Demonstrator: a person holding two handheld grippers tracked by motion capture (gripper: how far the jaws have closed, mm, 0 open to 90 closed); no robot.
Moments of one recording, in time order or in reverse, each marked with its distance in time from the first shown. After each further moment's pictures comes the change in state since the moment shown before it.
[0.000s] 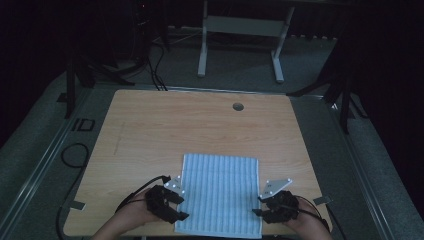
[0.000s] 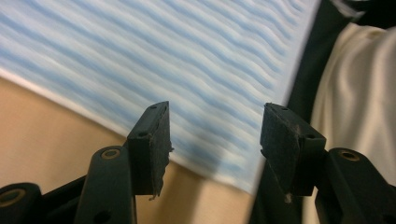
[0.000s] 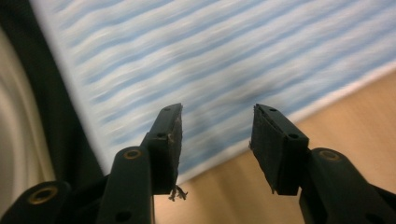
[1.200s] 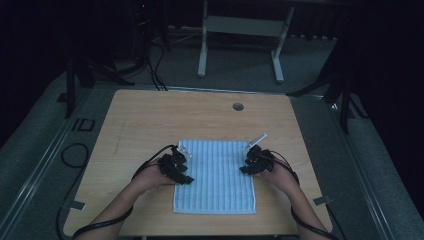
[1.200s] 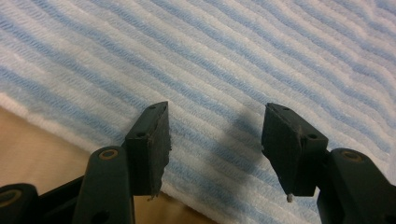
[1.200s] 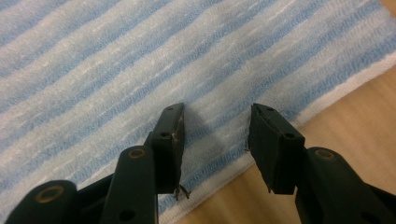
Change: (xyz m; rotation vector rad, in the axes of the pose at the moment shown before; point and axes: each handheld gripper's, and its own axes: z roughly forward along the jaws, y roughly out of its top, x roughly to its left) left arm 0.104 0.036 0.036 0.031 0.082 -0.090; right arm -0.117 0.069 0.085 0.062 -0.013 0.097
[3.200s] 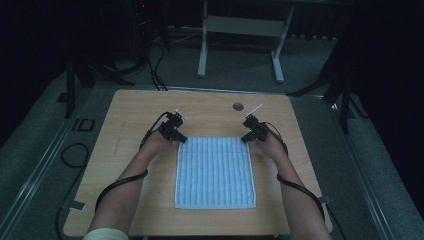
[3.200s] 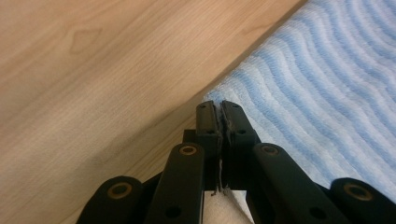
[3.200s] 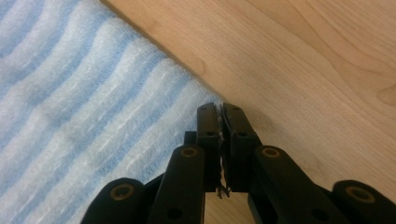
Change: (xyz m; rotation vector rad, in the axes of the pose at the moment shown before) left arm 0.108 0.050 -0.001 -0.046 0.144 -0.266; right arm -0.084 0.065 0.021 0.055 -0.061 0.192
